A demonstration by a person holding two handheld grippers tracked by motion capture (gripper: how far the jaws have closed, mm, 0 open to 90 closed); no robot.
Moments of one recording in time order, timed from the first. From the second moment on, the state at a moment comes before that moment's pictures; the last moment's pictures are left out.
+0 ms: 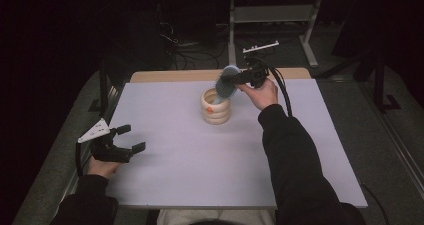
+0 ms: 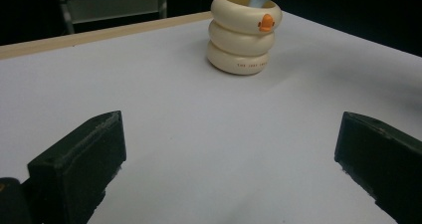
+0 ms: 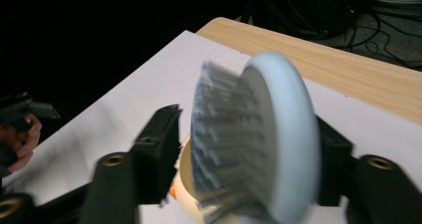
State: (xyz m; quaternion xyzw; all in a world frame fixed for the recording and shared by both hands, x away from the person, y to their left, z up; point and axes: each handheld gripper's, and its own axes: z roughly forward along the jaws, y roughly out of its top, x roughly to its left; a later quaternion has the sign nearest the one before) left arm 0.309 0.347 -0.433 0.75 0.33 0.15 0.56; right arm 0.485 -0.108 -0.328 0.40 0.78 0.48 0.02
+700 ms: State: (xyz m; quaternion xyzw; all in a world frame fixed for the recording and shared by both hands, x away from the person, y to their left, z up) left arm 0.307 0.342 -0.431 0.74 0.32 0.16 0.56; right arm 0.474 -0.131 -0.329 0.38 0.78 0.49 0.08
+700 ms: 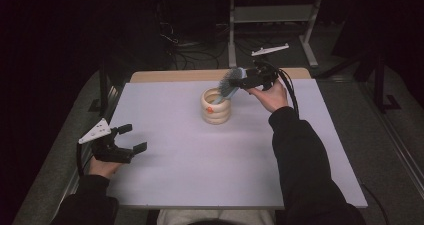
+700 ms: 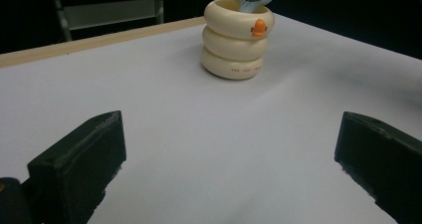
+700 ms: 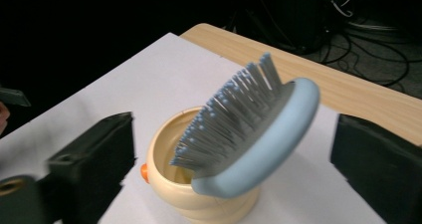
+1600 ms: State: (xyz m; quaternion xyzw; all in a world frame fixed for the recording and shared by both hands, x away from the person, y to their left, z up) left arm 0.309 0.343 -0.431 0.74 0.33 0.16 0.56; right arm 0.447 -0.167 -0.329 0.36 0.77 0.51 0.11
